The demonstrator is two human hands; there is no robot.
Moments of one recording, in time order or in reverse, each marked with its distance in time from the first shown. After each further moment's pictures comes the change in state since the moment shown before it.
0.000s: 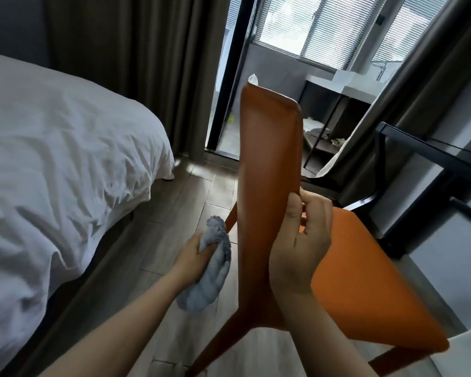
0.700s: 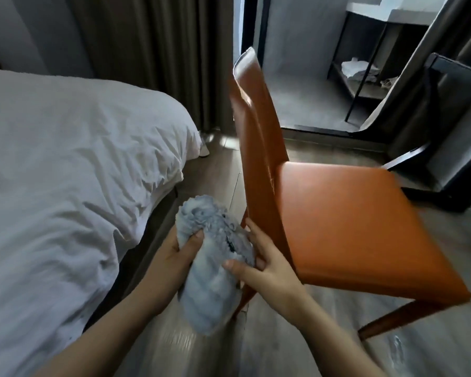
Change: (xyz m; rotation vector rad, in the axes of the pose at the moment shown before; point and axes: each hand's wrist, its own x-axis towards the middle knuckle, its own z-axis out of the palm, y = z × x) left_hand -0.156 0.162 -0.052 -0.200 0.132 -0.076; right_hand -0.025 -0.026 -0.086 0.585 -1.061 0.912
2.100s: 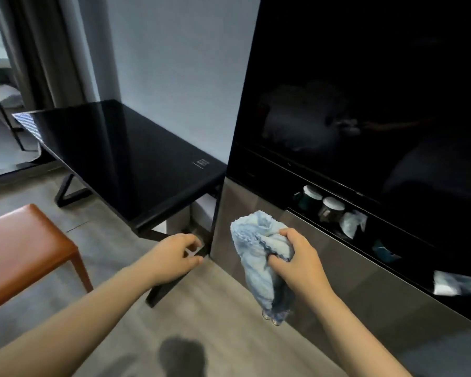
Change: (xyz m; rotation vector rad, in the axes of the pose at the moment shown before) left_hand -0.552 0.539 0.421 0.757 -1.325 0.521; right_hand -0.935 -0.432 -0.131 -0.578 1.417 0.371
